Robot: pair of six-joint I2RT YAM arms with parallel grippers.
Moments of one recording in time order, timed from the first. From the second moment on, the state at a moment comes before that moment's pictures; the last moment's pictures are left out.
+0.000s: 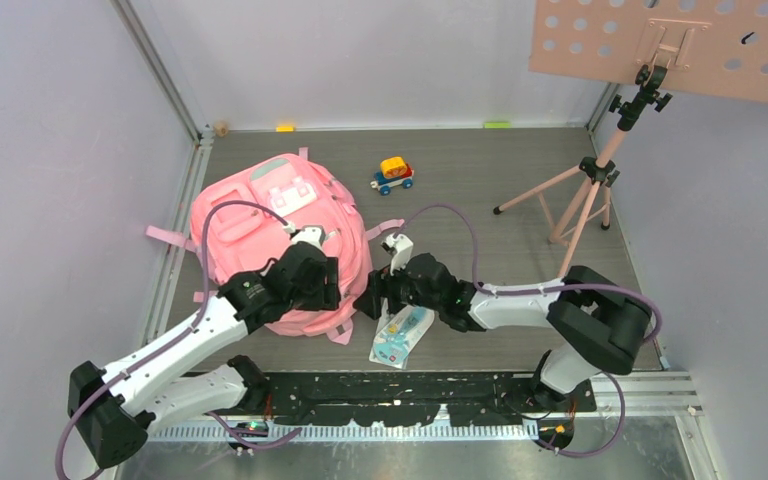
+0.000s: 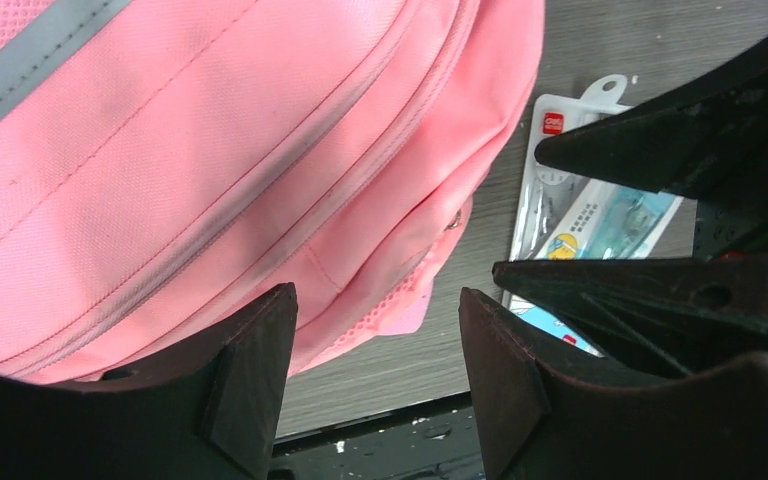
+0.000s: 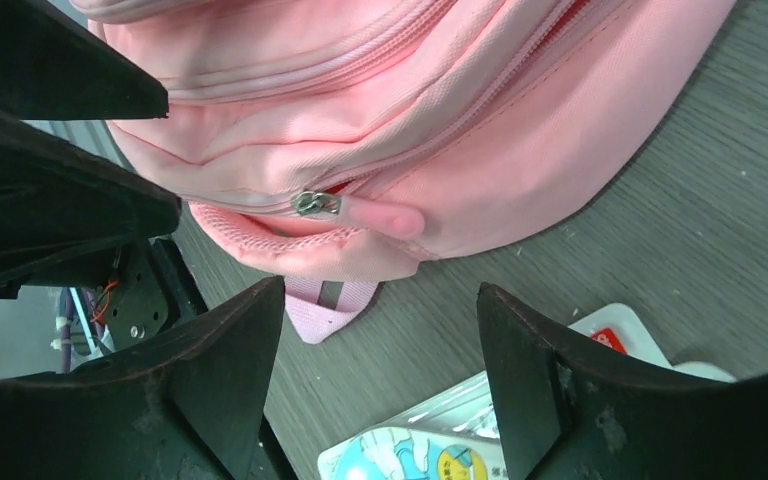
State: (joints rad) left arm -0.79 0.94 0.78 -0.74 -0.24 -0.63; right arm 0.99 1.52 0.62 0.48 -0.08 0.55
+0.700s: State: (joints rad) left arm -0.79 1.00 0.72 -0.71 -0.27 -0.60; right arm 0.96 1.68 0.75 0.54 -0.19 0.38
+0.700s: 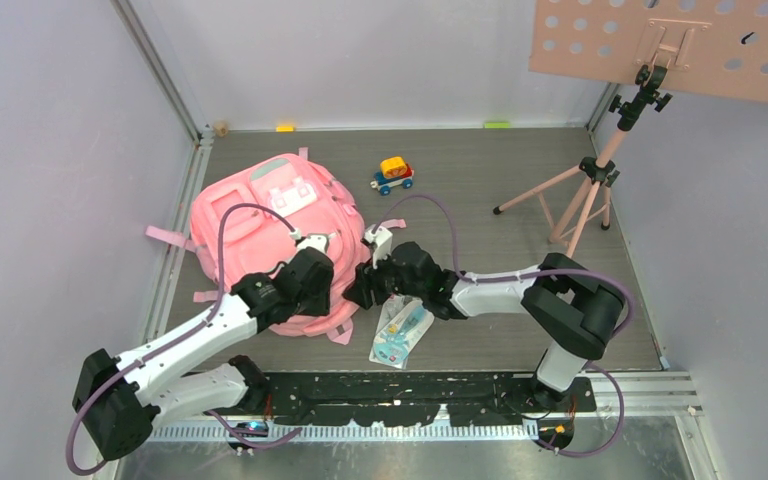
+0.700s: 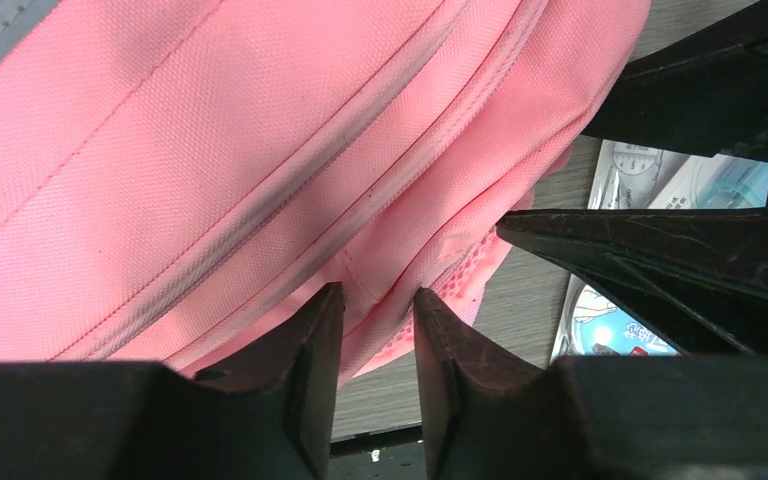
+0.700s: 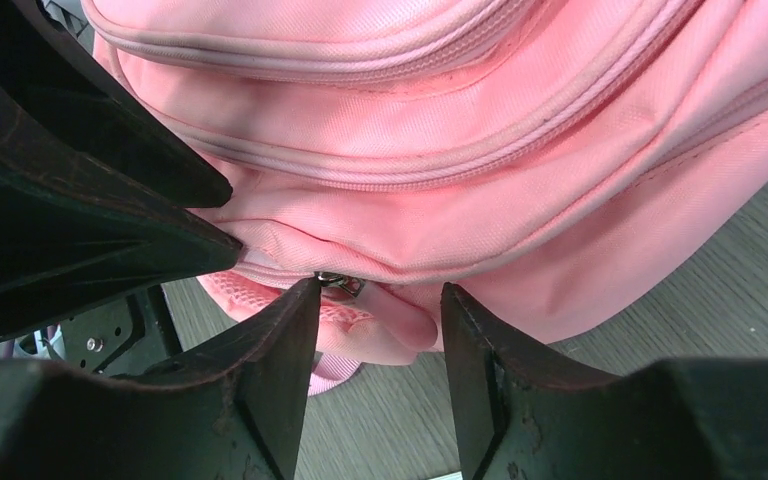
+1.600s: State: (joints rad) left arm -0.79 0.90 0.71 -0.73 -0.35 -0.61; right arm 0.97 1.59 0.80 0.34 0.08 0.31
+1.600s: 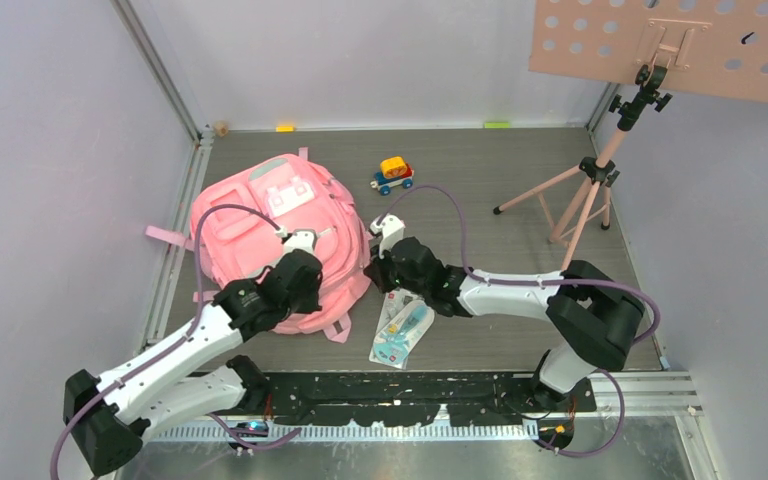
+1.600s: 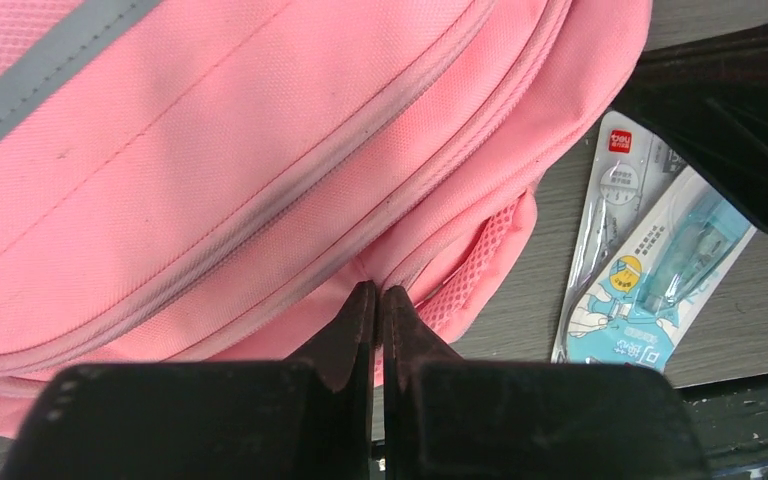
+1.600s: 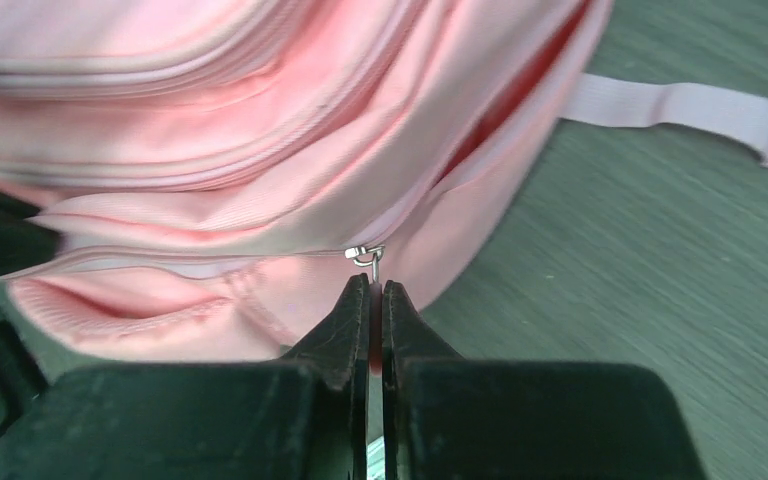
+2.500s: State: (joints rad) left arm -0.79 0.71 0.80 -1.01 -0.53 -0.65; right arm 0.74 2.01 1.30 0.21 -0.04 0.12
